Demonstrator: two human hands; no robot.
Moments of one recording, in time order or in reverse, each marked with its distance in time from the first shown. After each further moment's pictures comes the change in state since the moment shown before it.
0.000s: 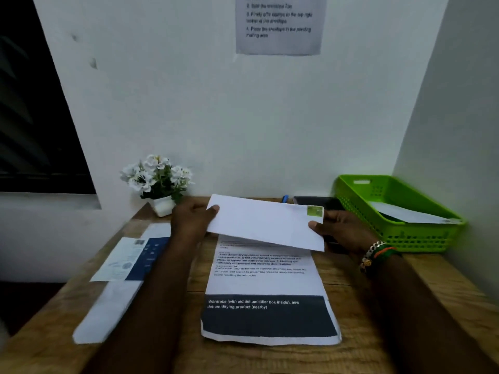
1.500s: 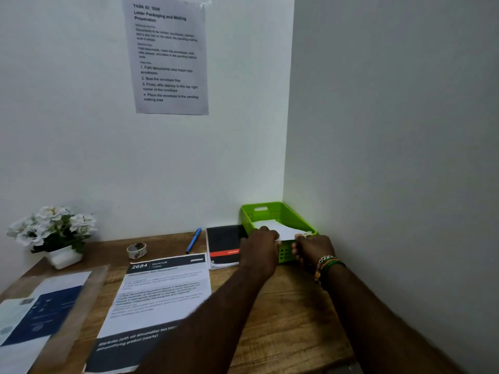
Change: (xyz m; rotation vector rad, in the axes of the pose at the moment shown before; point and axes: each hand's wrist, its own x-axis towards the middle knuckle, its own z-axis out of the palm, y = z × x) left_hand -0.173 0.061 0.277 0.797 -0.429 0.841; right_hand -0.063 -0.003 -0.155 0.055 0.637 0.159
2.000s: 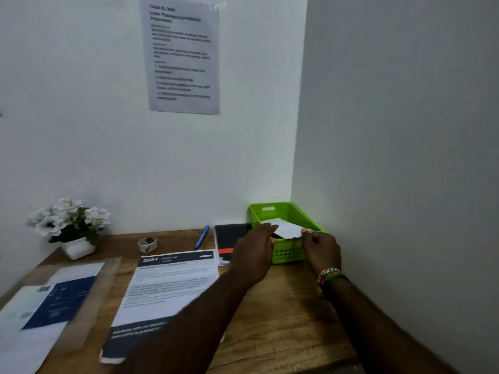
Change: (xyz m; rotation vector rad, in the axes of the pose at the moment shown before) left_hand -0.024 -0.041 -0.012 -0.263 0.124 0.104; right_hand -0.024 0.009 0.007 -0.364 0.181 -0.396
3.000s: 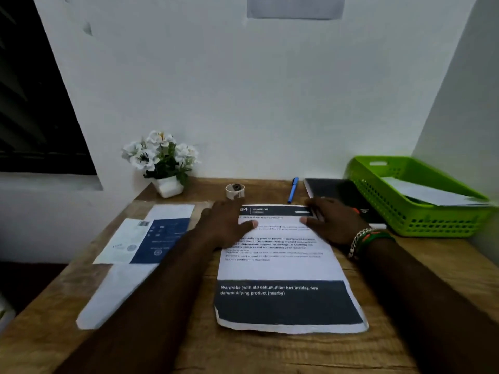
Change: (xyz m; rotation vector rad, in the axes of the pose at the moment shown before) left_hand -0.084 -0.220 -0.155 0.358 -0.367 -0.495; right_hand -0.023 -0.046 0.196 -0.496 -0.651 -0.590
